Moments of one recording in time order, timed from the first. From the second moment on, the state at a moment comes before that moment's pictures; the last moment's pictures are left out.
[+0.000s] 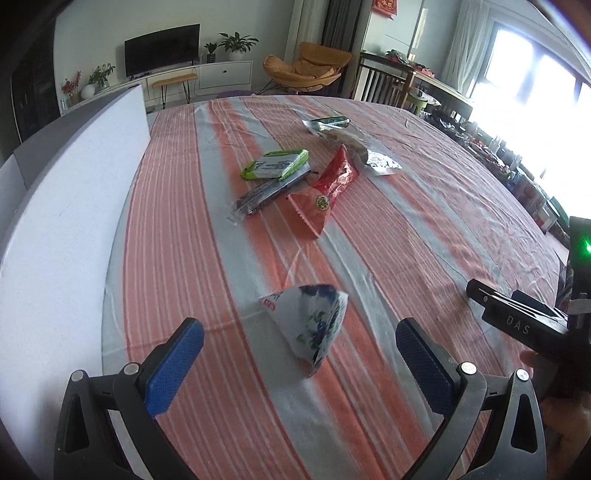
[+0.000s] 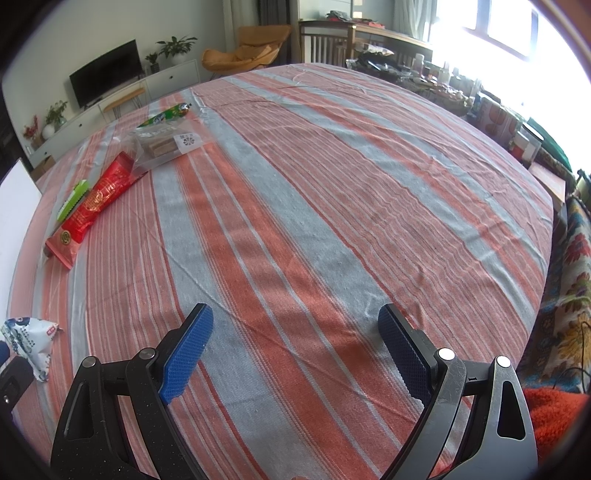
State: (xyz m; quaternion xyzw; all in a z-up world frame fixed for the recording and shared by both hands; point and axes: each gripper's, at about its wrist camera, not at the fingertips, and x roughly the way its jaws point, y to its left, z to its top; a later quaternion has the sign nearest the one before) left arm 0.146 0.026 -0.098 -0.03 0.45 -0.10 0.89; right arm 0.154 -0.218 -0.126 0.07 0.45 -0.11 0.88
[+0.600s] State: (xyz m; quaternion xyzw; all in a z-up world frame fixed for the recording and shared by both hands) left arm 0.124 0.056 -0.060 -0.08 0.42 -0.09 0.90; right arm 0.304 -0.136 -0.112 0.24 0.51 0.13 0.82
